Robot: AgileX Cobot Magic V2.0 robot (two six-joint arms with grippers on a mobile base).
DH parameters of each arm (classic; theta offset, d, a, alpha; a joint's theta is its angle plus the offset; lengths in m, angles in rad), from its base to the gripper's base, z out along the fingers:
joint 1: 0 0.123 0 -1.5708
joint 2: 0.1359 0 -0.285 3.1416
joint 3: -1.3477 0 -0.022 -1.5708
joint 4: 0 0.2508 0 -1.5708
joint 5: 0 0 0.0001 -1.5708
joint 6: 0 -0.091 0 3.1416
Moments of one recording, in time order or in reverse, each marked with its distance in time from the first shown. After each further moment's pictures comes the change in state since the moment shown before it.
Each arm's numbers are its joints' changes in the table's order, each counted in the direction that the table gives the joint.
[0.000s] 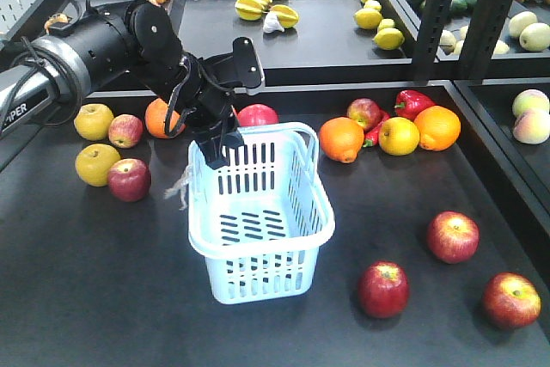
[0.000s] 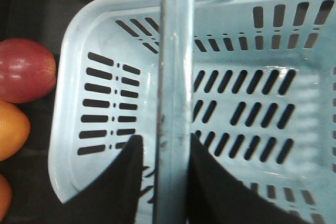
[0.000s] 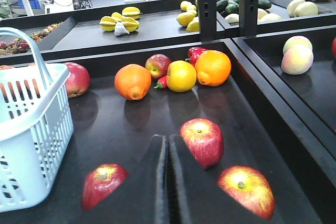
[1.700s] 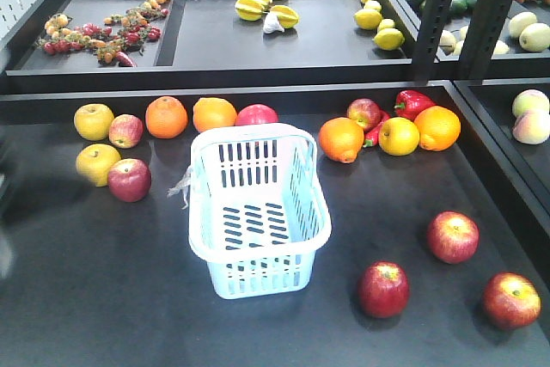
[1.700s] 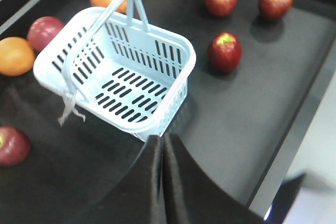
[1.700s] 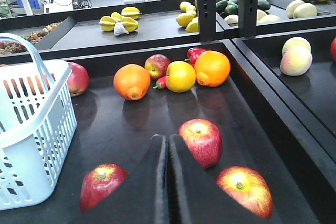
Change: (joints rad) left arm 0.000 -1.198 -0.910 -0.077 -0.101 0.507; right arm 0.000 0.000 0.000 -0.007 -0.001 0.000
